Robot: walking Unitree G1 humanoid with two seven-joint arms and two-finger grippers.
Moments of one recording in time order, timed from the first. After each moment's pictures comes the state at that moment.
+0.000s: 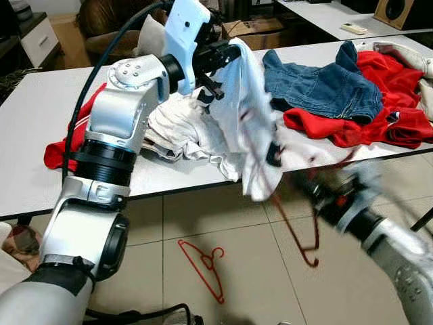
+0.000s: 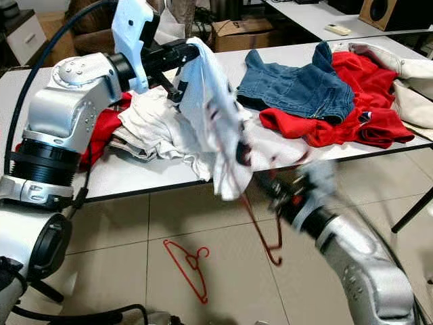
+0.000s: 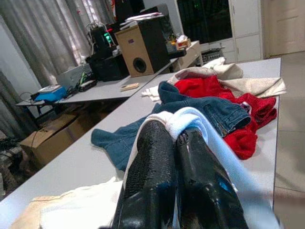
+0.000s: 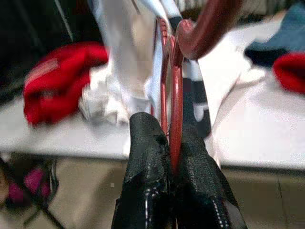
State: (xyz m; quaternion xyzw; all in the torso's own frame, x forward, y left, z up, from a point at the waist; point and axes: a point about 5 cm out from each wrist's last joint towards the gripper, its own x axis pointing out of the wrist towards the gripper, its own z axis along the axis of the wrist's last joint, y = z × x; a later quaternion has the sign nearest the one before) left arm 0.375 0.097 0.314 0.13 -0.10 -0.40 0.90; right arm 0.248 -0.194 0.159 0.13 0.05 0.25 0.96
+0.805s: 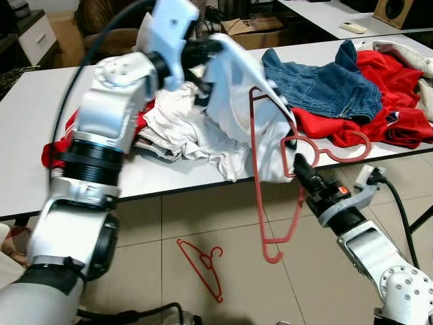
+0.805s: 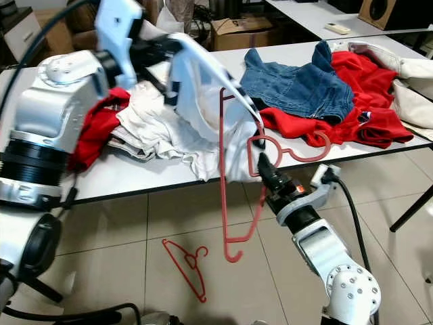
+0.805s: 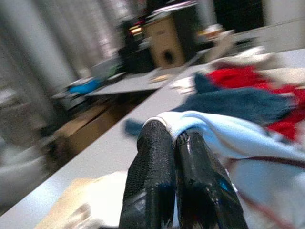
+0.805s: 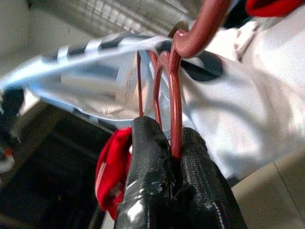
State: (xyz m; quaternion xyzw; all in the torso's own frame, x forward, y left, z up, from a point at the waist) left arm 0.382 0.128 0.315 0.15 -0.10 -0.32 0.93; right arm 0.251 -0.175 0.143 0.51 0.08 0.15 0.84
